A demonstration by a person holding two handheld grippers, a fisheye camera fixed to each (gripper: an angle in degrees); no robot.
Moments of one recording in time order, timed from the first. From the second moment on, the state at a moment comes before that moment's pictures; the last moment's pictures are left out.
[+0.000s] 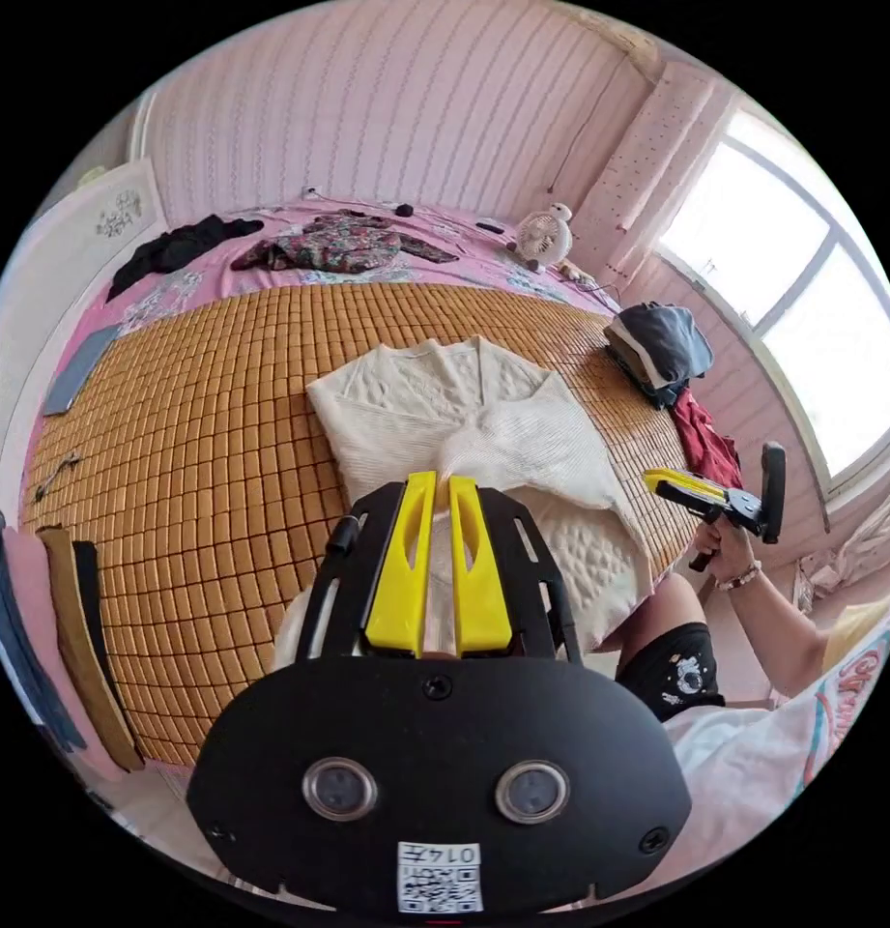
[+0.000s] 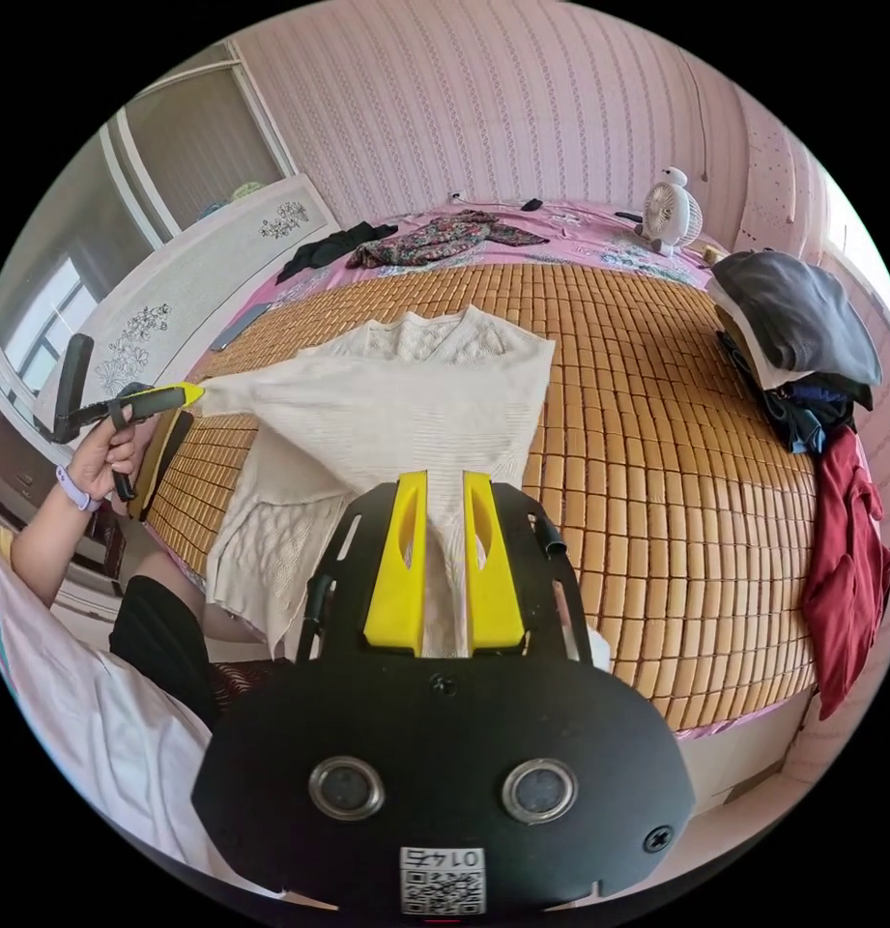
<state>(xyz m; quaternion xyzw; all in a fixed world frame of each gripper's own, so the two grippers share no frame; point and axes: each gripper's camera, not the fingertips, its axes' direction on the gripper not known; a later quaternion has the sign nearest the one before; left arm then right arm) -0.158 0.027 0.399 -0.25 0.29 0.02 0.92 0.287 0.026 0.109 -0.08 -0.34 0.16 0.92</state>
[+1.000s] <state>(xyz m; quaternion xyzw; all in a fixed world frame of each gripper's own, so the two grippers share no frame) -0.216 -0.011 0.599 -0.37 0.26 -0.13 0.88 0.315 -0.164 0.378 -0.25 -0.29 0.20 0.90</state>
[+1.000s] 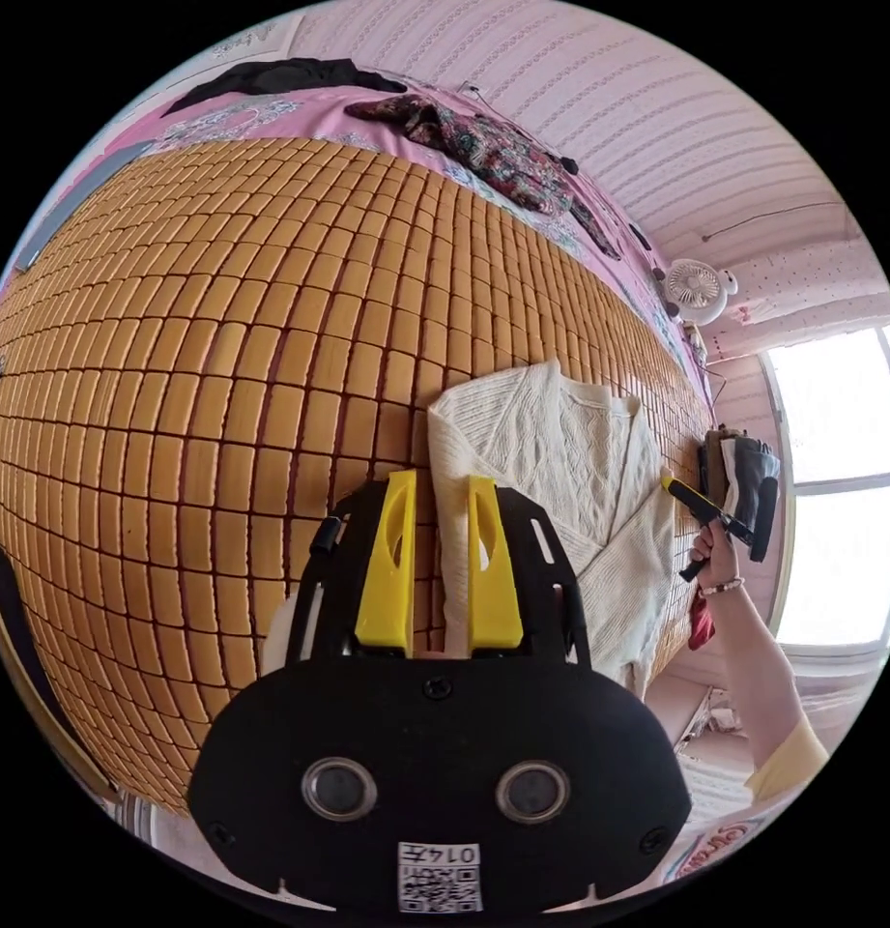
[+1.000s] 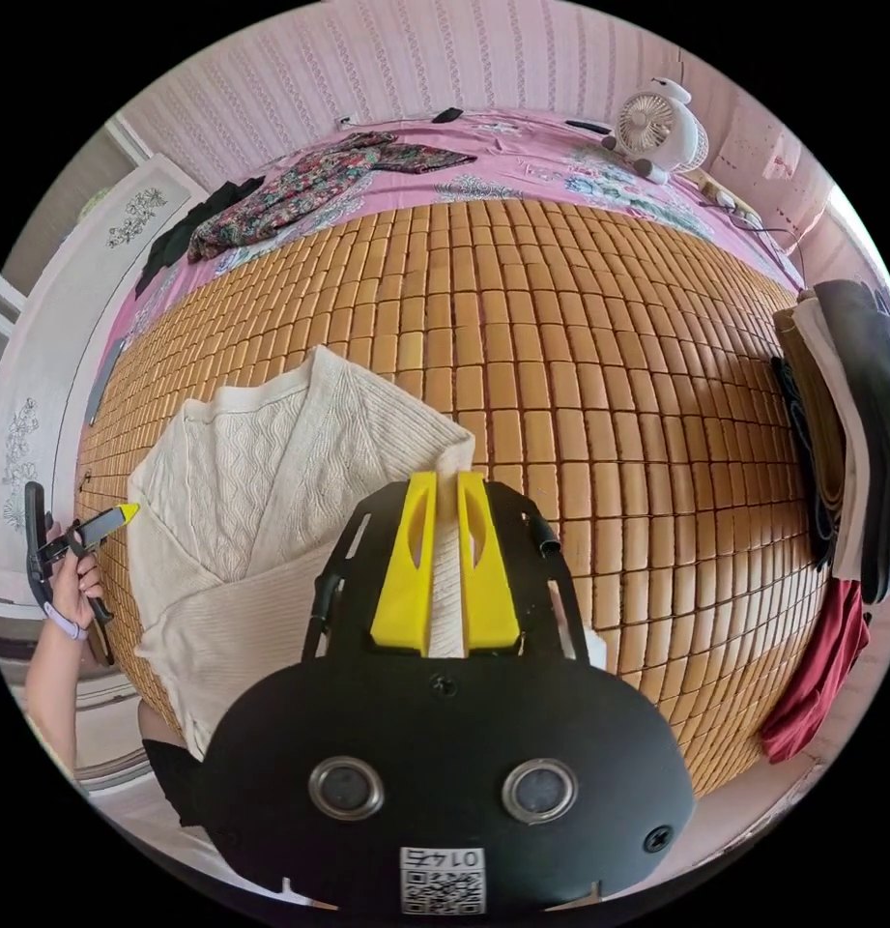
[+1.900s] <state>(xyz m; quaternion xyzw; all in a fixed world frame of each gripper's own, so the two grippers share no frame) -0.269 0.175 0.347 -0.38 0.34 -0.11 0.85 0.423 0.125 0.143 -0.22 -0.35 0.27 0.87</state>
